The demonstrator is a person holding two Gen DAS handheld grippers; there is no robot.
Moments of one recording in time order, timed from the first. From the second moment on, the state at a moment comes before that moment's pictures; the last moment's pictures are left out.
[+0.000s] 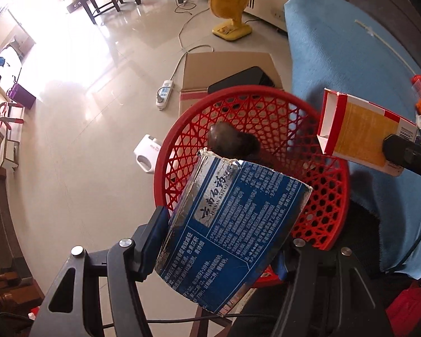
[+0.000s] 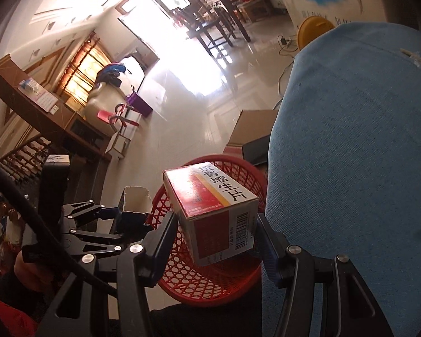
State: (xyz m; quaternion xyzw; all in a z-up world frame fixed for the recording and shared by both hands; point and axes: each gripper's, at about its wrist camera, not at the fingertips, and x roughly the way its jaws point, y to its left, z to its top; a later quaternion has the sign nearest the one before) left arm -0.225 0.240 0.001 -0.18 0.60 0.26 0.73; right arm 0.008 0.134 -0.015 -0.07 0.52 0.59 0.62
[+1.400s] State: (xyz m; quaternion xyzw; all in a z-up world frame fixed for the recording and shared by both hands) left arm -0.135 0.160 0.067 -0.10 0.52 0.16 0.83; right arm 0.070 0.012 0.056 0.03 0.47 0.50 0.72
